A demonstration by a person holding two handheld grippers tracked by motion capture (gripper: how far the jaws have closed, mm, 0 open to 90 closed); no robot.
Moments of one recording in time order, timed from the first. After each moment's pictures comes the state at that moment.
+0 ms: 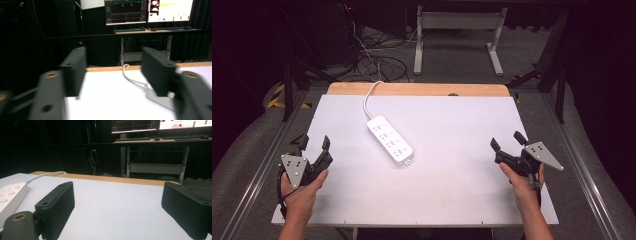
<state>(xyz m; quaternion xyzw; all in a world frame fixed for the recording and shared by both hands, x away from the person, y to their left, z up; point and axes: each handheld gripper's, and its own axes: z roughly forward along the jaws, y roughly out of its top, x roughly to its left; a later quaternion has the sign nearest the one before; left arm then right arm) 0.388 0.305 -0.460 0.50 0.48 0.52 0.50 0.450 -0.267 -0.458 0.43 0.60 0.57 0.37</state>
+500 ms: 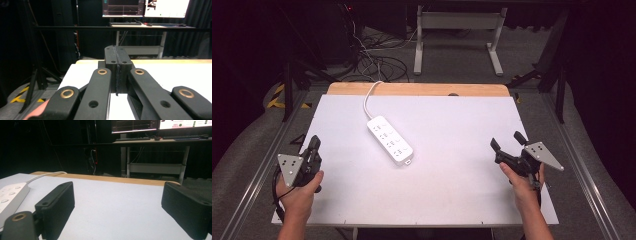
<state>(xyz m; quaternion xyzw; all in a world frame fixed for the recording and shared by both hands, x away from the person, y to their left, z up) 0.384 0.309 -0.450 0.51 0.50 0.48 0.50 0.449 -0.267 -0.457 0.43 0.60 0.57 0.37</state>
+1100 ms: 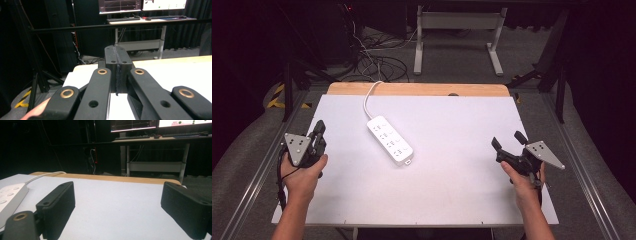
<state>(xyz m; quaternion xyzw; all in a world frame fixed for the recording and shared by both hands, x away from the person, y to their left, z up) 0.419 0.295 -0.412 0.55 0.49 0.49 0.48 0.453 -0.271 -0.458 0.43 0.59 0.57 0.36</state>
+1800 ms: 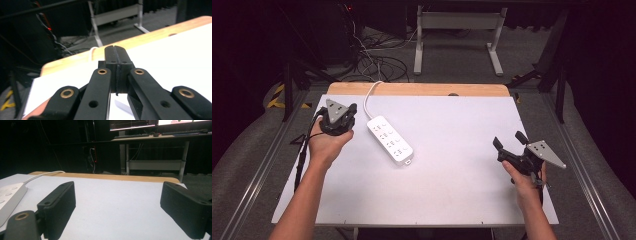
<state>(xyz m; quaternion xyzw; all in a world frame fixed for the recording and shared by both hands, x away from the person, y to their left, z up) 0.492 0.239 -0.379 0.69 0.46 0.39 0.41 0.455 -0.276 -0.460 0.44 0.59 0.57 0.36</state>
